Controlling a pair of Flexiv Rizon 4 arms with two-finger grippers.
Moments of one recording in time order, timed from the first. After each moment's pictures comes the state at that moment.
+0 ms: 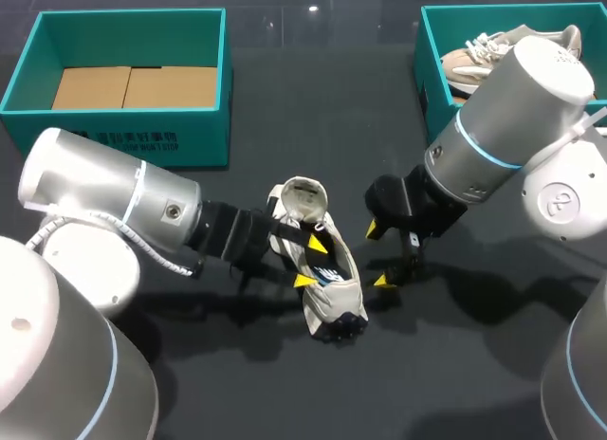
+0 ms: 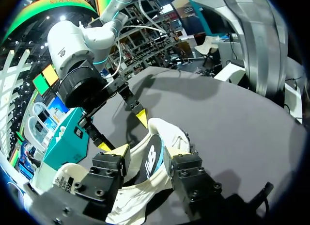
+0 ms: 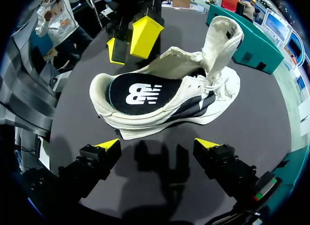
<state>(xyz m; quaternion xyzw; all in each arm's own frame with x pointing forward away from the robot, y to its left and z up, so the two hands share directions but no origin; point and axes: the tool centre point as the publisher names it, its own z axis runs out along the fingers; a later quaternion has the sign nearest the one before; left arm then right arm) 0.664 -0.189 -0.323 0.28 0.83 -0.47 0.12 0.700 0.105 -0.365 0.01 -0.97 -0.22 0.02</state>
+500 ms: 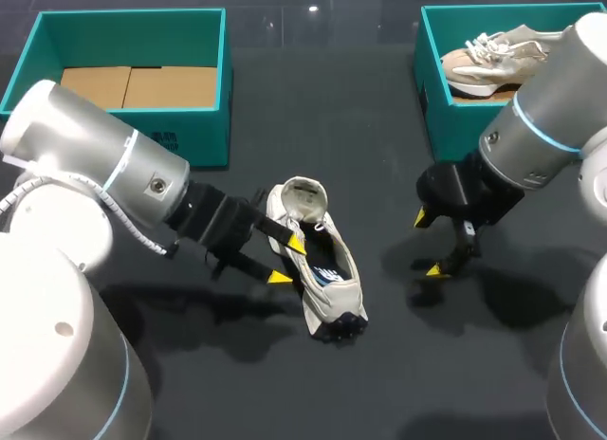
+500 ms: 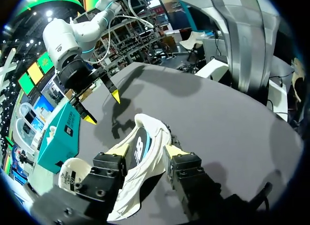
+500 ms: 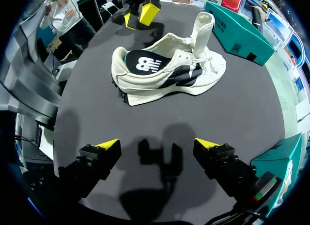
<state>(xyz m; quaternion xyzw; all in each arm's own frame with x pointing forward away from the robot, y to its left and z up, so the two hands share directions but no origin) 0.658 -0.156 -0.307 0.32 0.84 -0.42 0.08 0.700 0.033 -0.338 0.02 -0.98 -0.20 0.01</state>
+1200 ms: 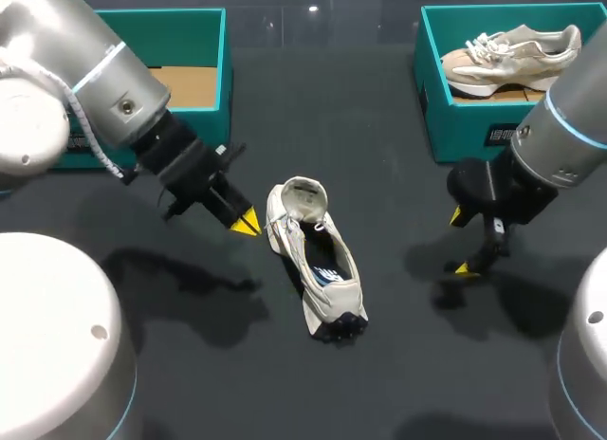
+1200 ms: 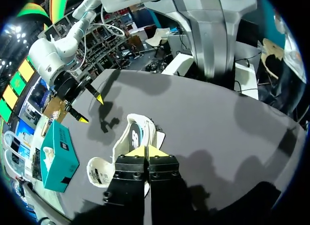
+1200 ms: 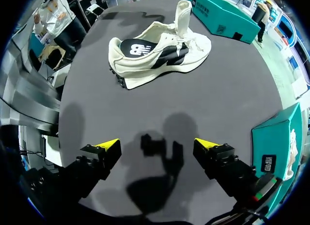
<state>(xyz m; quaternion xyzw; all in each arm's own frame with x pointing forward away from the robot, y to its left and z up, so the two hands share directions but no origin) 0.682 -0.105 -0.249 0.46 0.81 -0.36 0.02 0.693 -0.013 -0.328 -0.06 -0.98 -0.16 0.01</state>
